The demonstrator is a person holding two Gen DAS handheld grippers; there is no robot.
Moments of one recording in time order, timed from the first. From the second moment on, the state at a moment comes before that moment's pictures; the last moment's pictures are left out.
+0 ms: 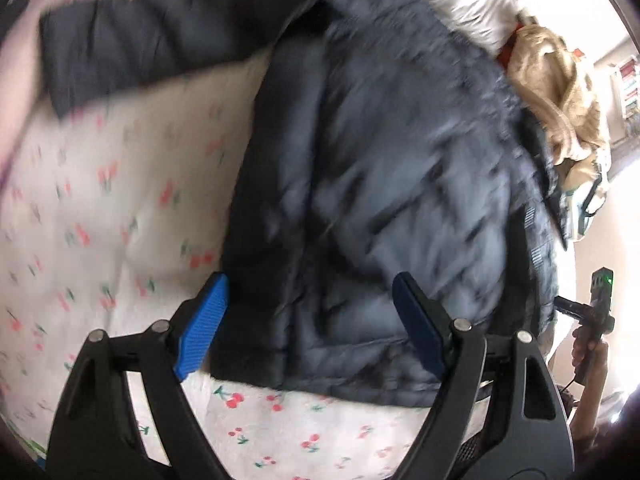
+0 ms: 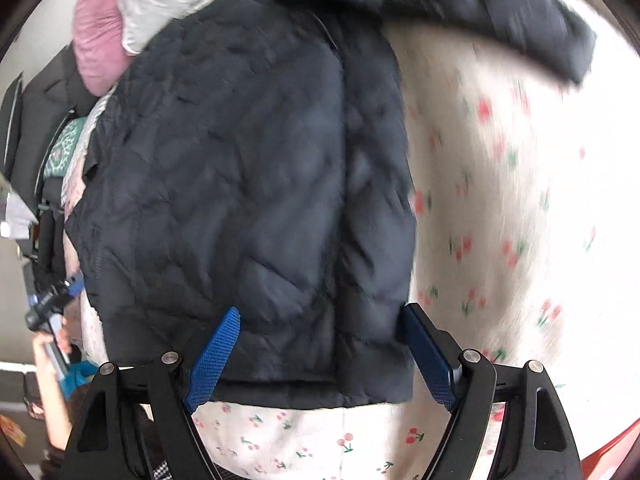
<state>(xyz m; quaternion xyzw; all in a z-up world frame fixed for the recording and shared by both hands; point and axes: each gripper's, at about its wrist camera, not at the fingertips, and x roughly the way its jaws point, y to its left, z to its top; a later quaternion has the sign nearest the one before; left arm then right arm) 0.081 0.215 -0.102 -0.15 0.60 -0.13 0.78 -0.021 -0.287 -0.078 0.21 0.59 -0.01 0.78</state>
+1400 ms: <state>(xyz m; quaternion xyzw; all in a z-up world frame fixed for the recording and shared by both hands) 0.145 0.125 -0.042 -0.12 0.52 -0.09 0.84 0.075 -0.152 0.075 0.11 0.47 0.02 0.87</state>
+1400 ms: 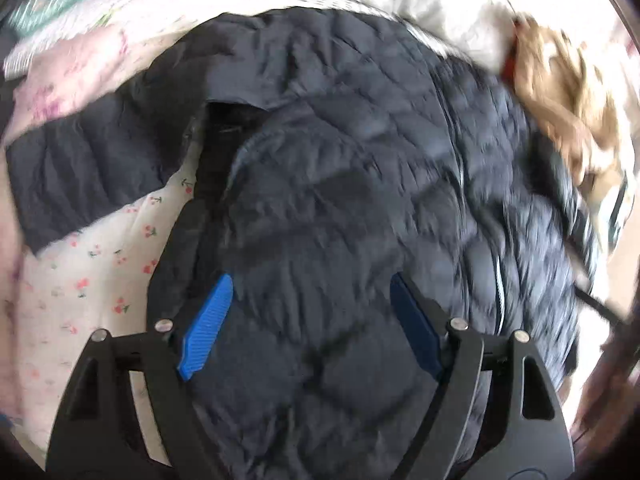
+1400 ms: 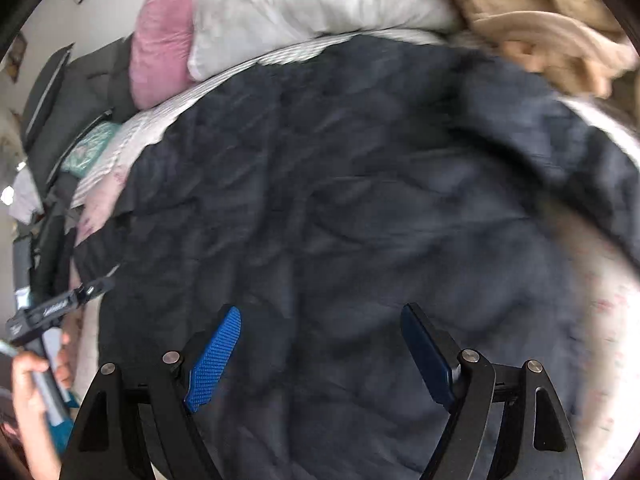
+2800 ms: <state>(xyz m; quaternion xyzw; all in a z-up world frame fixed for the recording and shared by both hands) 0.137 0.186 -0.071 0.02 0.53 -0.16 0.83 0.103 -0.061 -0.027 0.11 0.56 0.21 0.80</state>
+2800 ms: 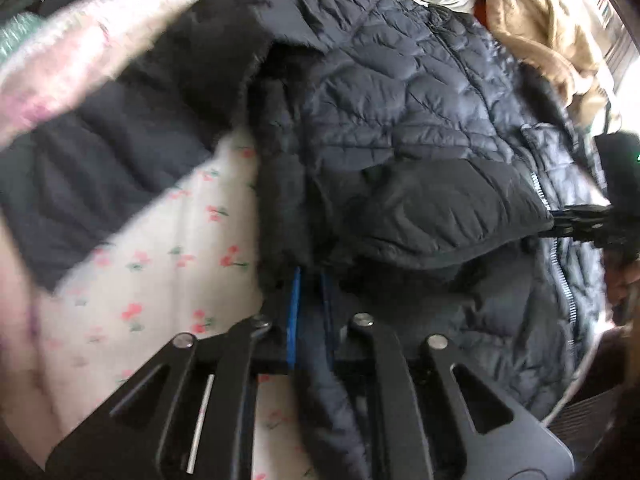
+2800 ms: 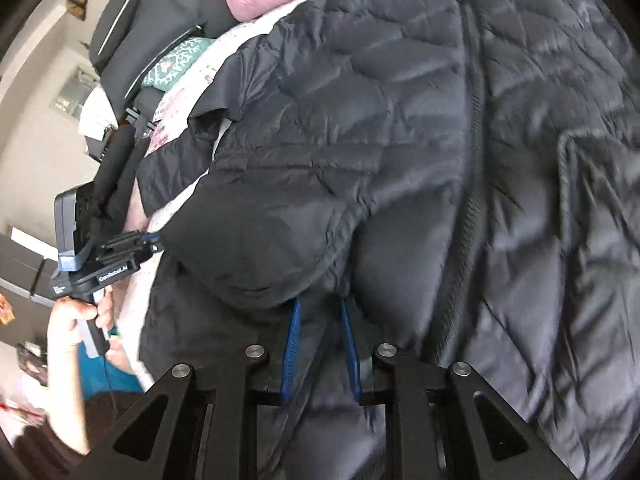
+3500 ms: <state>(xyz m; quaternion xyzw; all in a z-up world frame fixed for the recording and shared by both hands) 0.120 0.037 -0.054 0.09 0.54 -0.31 0.78 0.061 -0.244 0.010 0.18 0.51 0.00 0.84</state>
